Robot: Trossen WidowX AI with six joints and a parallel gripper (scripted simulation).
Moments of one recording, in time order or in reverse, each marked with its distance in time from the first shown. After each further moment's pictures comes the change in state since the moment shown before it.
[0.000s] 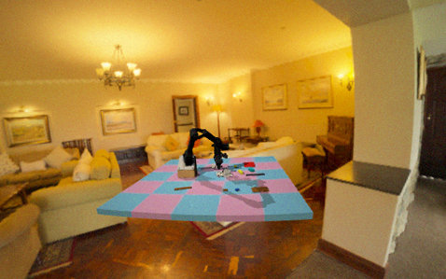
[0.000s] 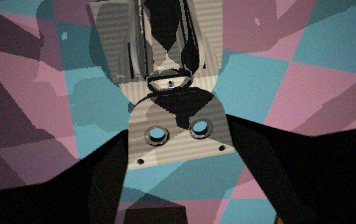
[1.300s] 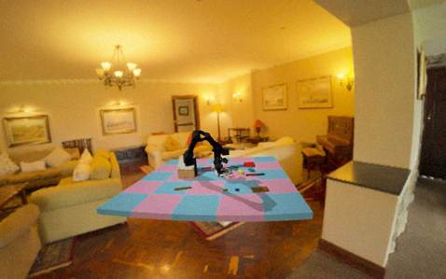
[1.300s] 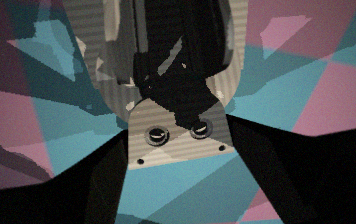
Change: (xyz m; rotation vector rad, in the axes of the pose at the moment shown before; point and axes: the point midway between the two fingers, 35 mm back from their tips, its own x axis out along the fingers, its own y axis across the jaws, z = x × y) arm 0.043 -0.001 -0.004 -0.004 0.007 -0.005
